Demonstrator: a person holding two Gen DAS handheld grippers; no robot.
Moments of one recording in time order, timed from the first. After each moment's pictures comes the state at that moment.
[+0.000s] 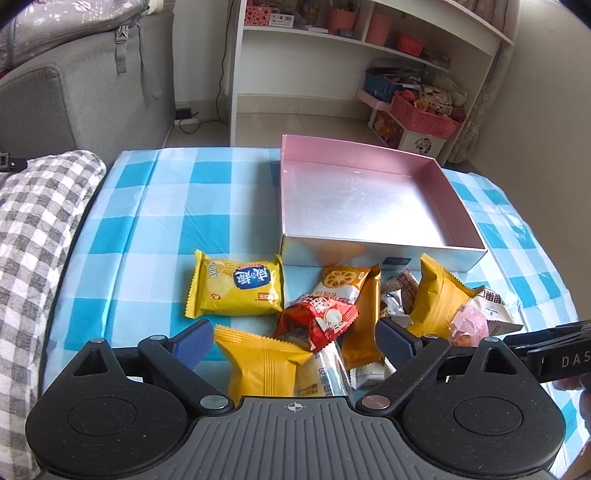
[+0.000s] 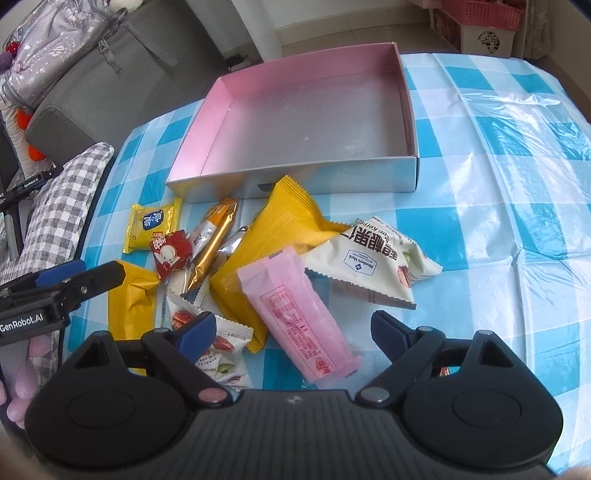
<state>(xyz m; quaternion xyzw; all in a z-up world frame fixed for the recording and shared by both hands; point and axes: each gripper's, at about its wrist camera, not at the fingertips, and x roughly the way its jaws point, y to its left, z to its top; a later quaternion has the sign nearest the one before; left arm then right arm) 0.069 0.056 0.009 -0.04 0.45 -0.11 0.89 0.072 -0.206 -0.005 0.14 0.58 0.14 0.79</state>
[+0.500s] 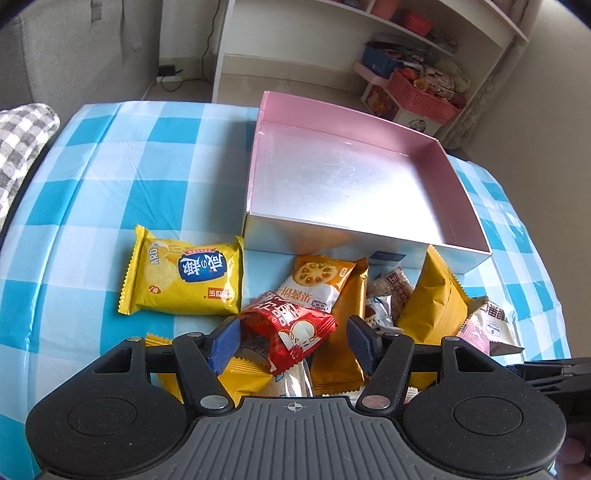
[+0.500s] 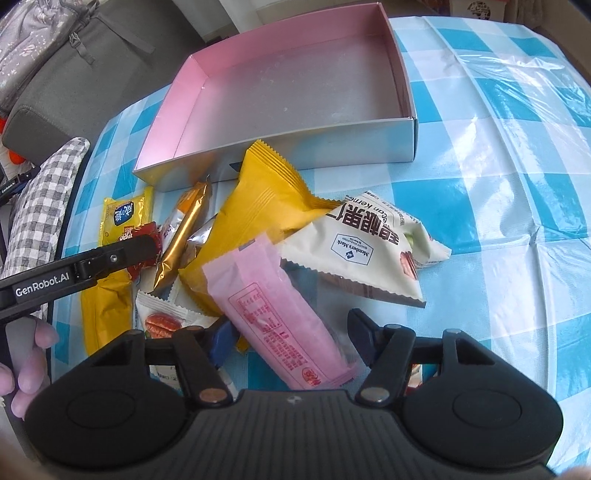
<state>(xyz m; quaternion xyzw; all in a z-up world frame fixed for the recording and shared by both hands) 0.112 0.034 -0.027 -0.09 0.50 -0.11 0.85 0.086 -0.207 -0.025 0.15 0.61 0.12 0.77</state>
